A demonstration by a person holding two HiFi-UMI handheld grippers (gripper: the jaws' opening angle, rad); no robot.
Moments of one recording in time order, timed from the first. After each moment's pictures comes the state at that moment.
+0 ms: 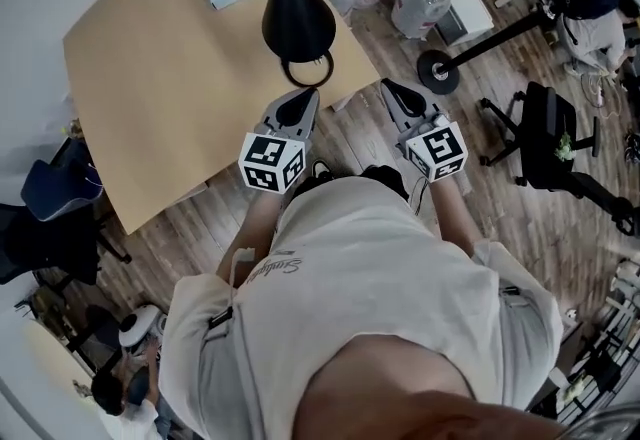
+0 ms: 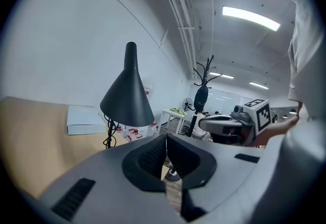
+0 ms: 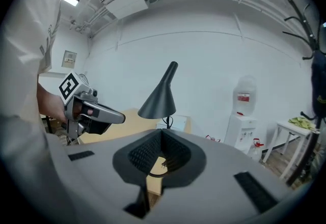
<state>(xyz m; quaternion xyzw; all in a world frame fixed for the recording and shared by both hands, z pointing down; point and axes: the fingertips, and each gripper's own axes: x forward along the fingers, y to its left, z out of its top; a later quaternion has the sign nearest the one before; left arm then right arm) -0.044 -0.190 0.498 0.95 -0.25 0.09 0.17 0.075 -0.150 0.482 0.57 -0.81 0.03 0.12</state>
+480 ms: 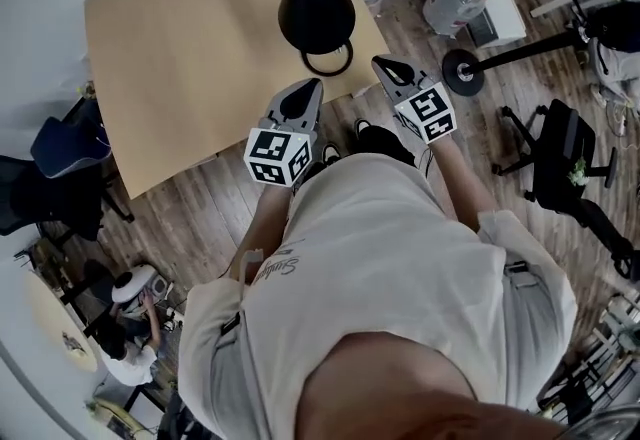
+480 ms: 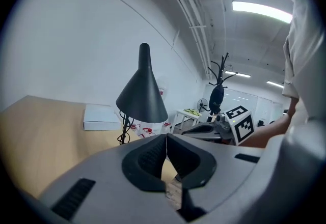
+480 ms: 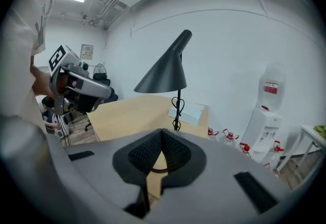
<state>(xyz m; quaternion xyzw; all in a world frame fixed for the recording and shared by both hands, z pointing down) -0.049 -0.210 0.505 0.92 -0.33 0.09 0.18 0.067 -0.228 0.550 0.45 -0.87 0.06 0.20</state>
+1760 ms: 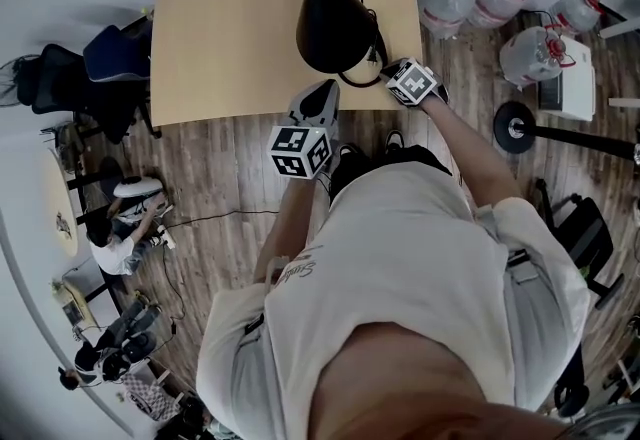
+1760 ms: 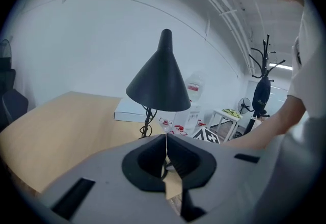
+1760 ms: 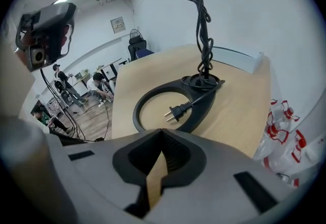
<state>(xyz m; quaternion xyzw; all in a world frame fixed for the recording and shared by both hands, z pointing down) -0.023 -0.248 0.545 0.81 -0.53 0.12 0.22 0.047 -0.301 0.765 0.14 -0.89 0.18 0.40</state>
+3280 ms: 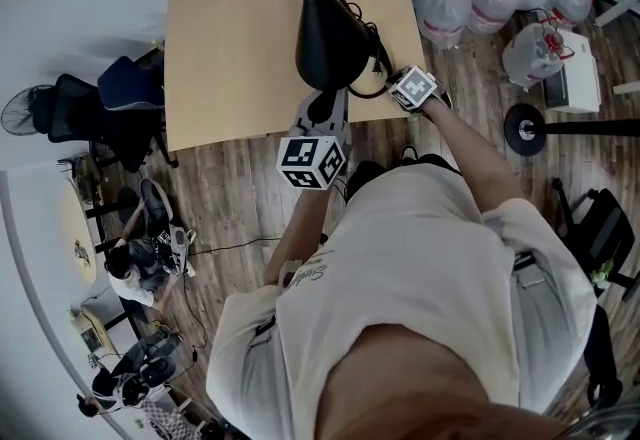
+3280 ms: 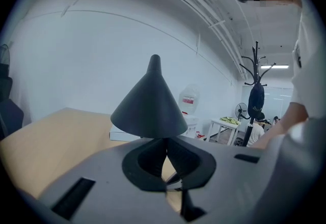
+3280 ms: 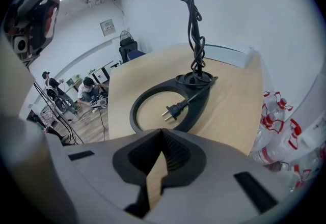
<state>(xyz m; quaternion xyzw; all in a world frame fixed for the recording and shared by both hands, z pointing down) -0.008 -0.250 0.487 0.83 -0.54 0.06 0.15 0.050 -0.303 0.763 0.18 -0.88 0.21 0.39</state>
